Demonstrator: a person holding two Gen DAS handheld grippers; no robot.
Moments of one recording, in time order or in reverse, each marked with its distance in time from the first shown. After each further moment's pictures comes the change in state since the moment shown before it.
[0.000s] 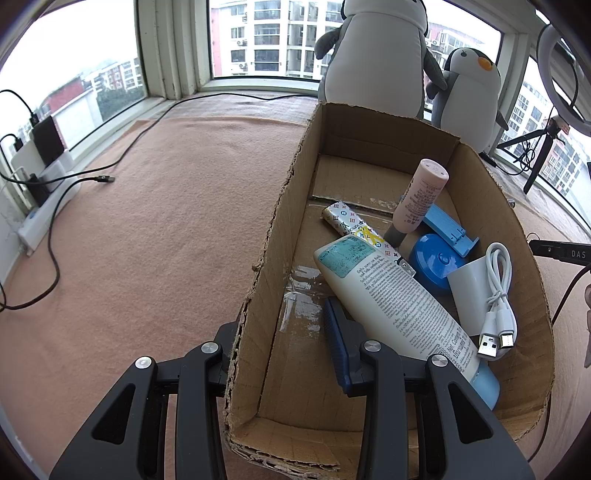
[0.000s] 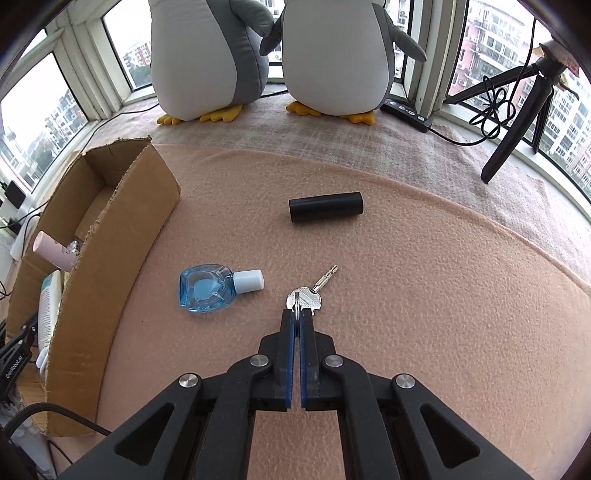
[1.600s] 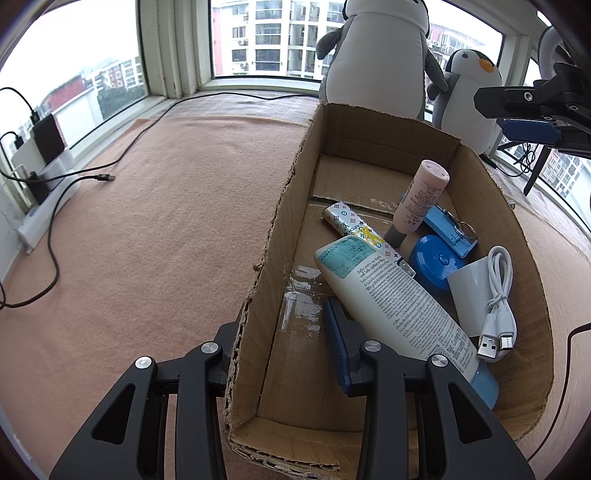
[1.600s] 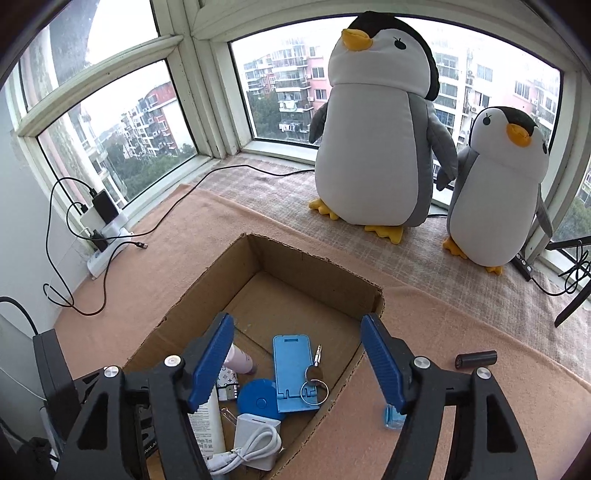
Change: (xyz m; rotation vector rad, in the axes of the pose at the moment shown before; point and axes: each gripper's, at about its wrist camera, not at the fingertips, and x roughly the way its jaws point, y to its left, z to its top) left arm 0.001 0.001 0.000 -0.003 -0.001 -0.001; right arm -0.048 0.149 0.059 -0.221 -0.203 0.200
